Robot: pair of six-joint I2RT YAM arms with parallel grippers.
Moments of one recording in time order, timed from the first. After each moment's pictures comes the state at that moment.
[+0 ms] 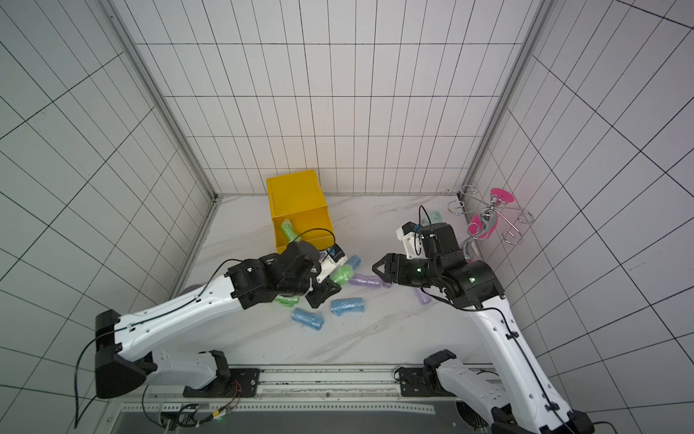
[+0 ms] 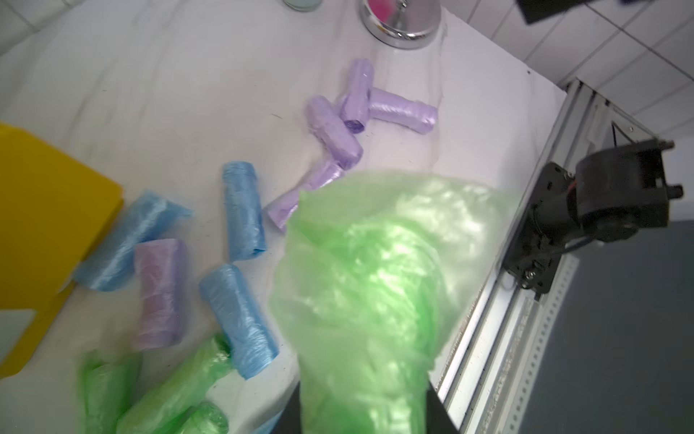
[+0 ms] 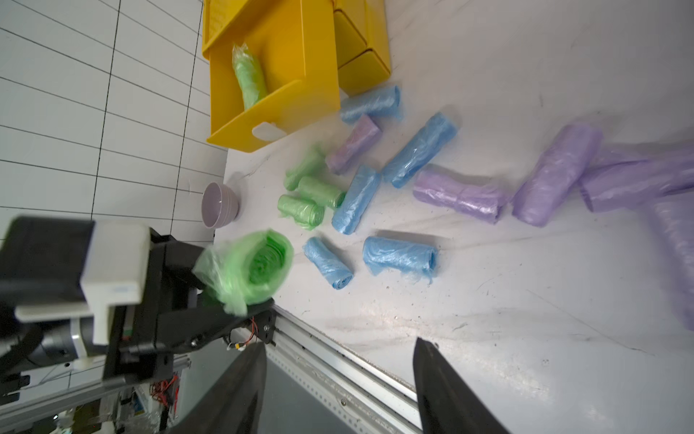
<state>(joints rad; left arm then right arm) -0.95 1.31 1.26 -0.71 0.11 -0.17 0.38 0.96 1.26 -1.07 -0.41 0.49</state>
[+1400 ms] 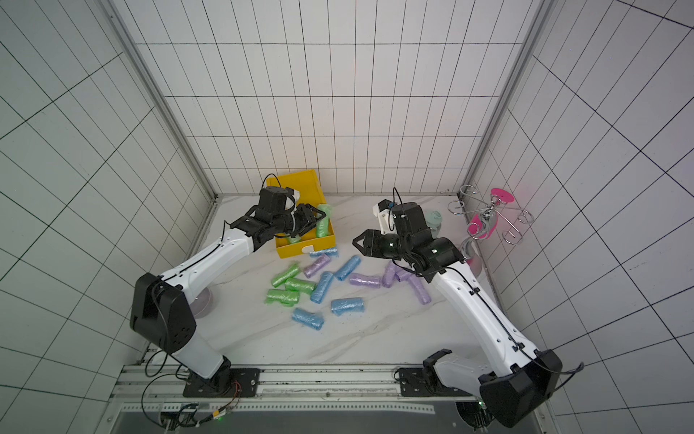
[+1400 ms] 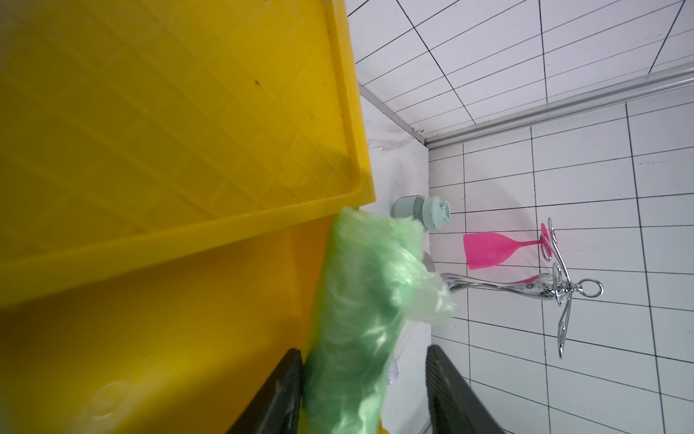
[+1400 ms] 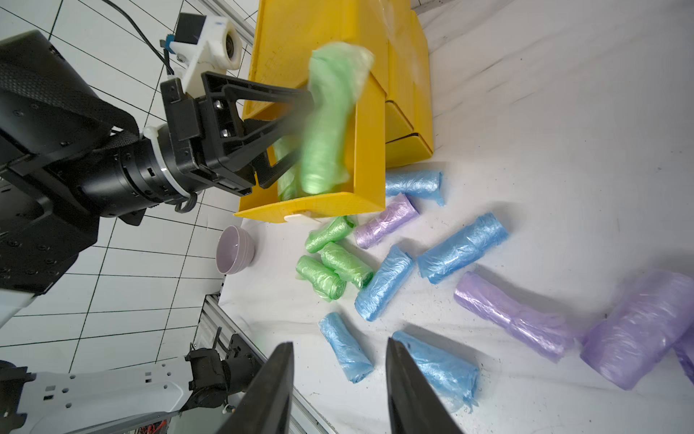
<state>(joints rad) -0.45 1.65 1.39 -0.31 0.39 -0.94 0.46 1.20 1.26 -0.70 -0.40 0.53</state>
